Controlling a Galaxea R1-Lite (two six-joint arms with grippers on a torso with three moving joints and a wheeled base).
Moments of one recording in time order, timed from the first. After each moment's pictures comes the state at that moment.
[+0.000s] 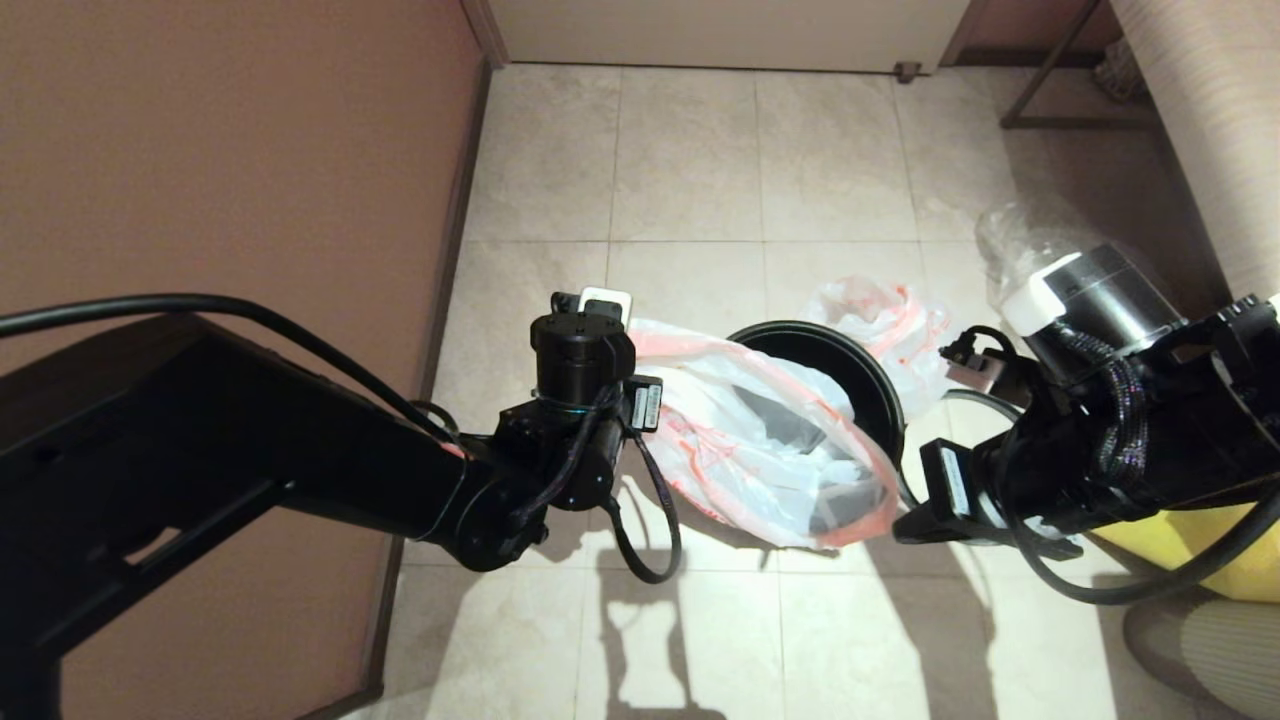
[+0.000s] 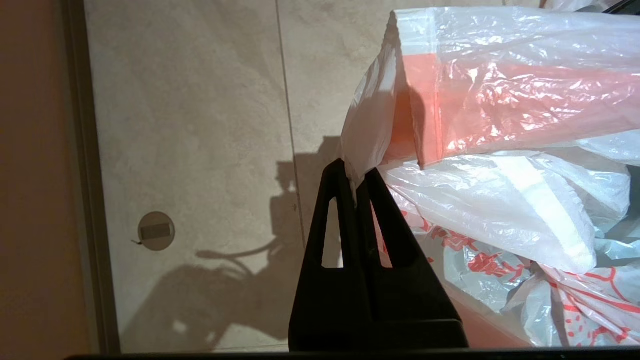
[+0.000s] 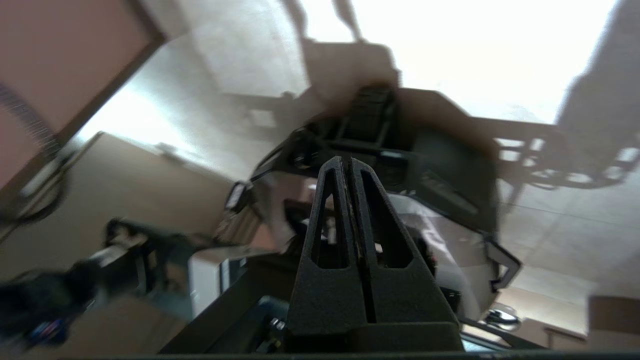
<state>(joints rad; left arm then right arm) -0.67 2.05 -1.13 -0.76 0.63 0.08 0.50 1.64 -1.28 0.57 0.18 0.59</state>
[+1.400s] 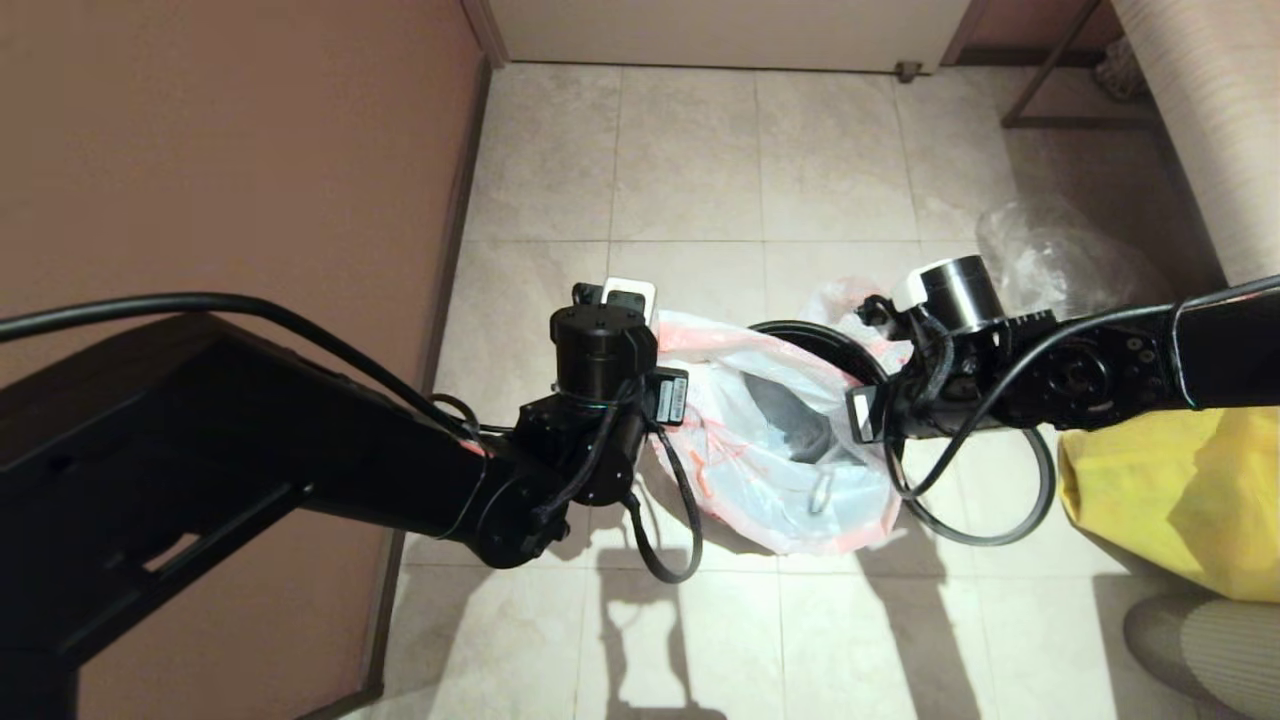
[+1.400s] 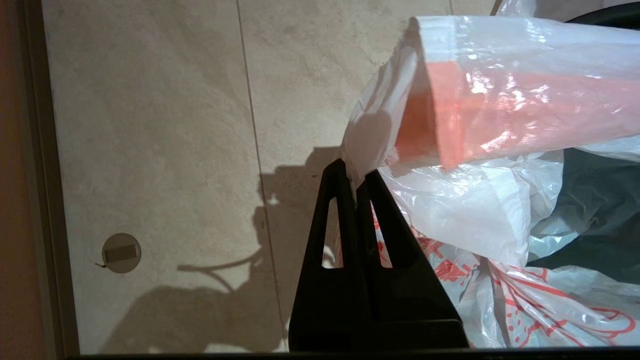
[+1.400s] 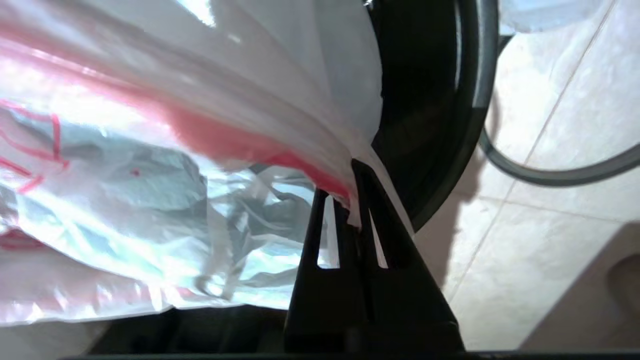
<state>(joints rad) -0.70 2.07 -1.18 -0.76 0.59 0.07 0.41 1.97 -1.44 0.15 -0.19 0.16</state>
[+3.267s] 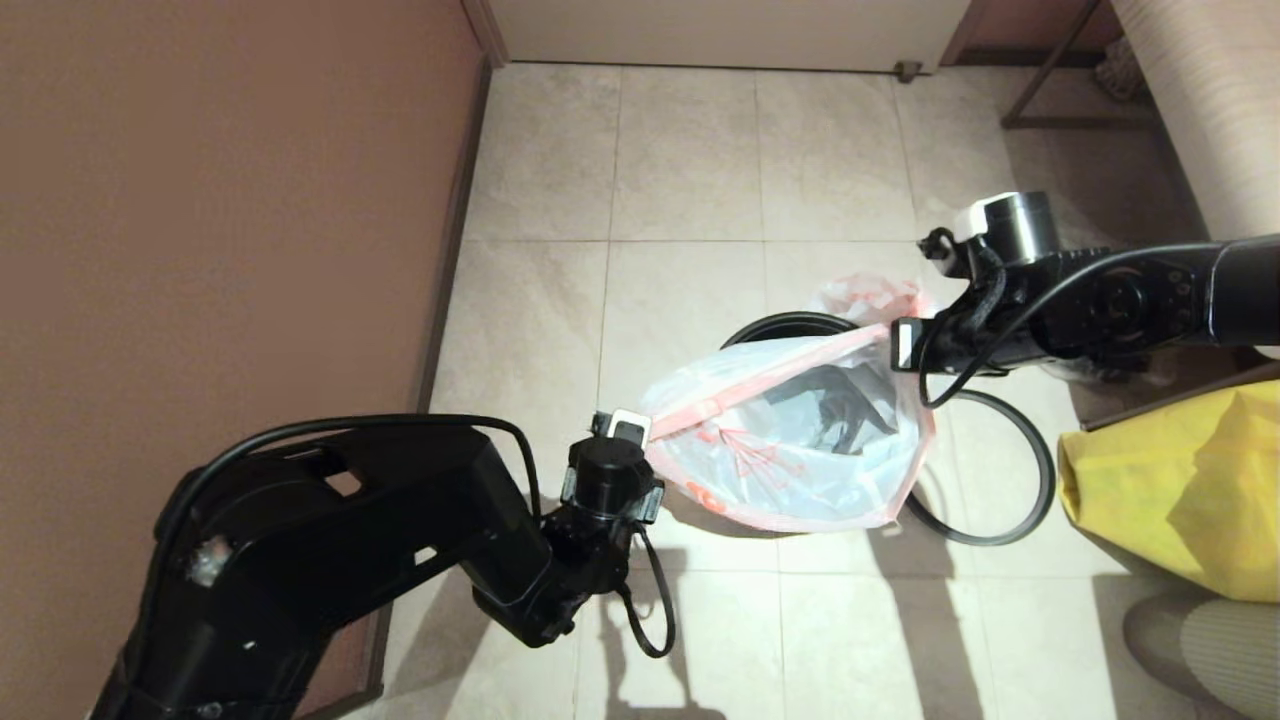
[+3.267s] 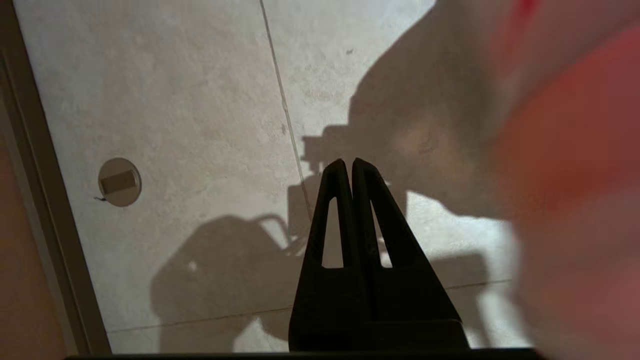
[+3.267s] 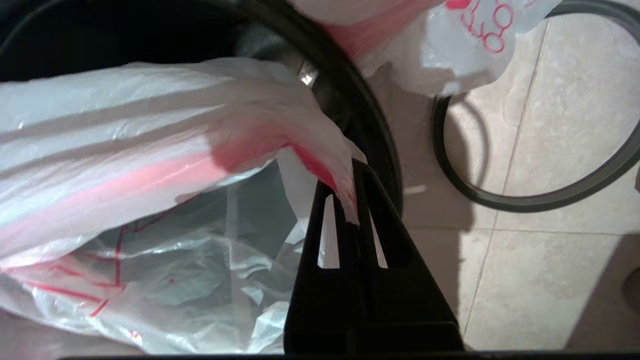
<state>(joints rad) -0.62 2.37 -1.03 -1.06 0.59 0.15 0.27 2.02 -1.65 0.23 -0.13 0.23</state>
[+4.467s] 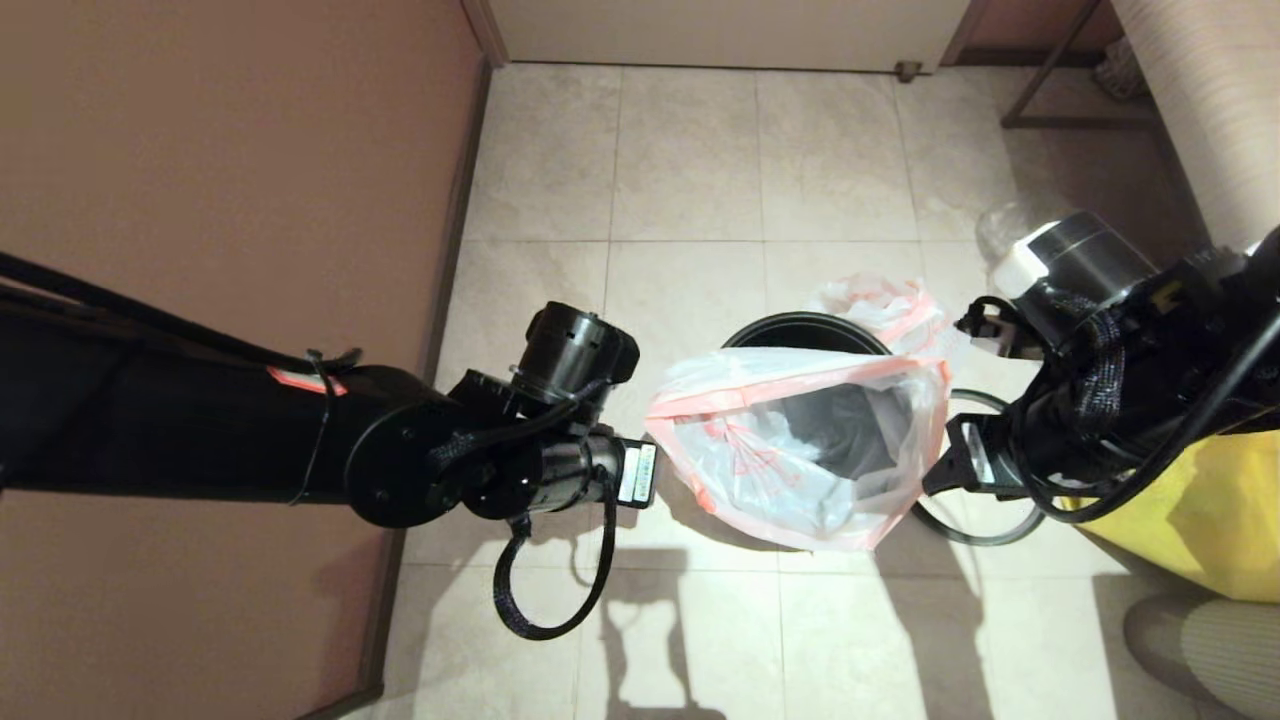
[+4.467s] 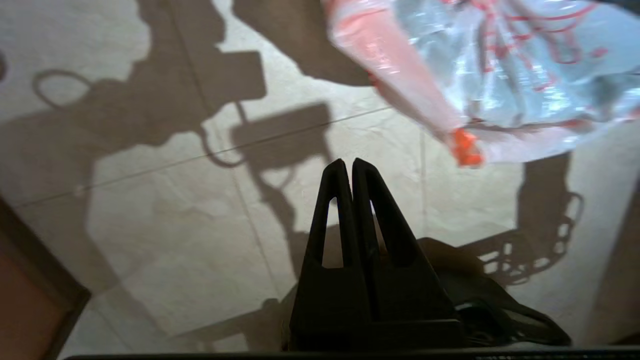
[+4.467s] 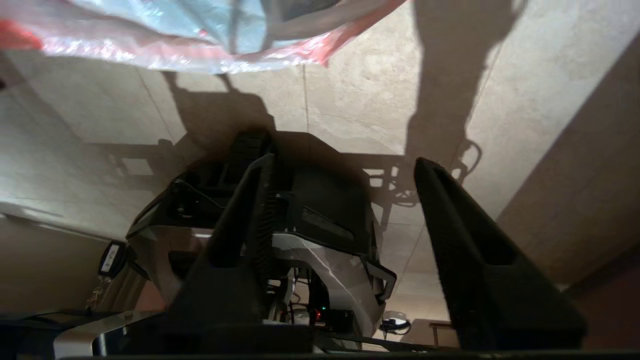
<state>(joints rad) -0.71 1.87 -1.21 0.05 0.30 -0.25 0.45 1.71 -1.46 0.77 -0.12 0.42</state>
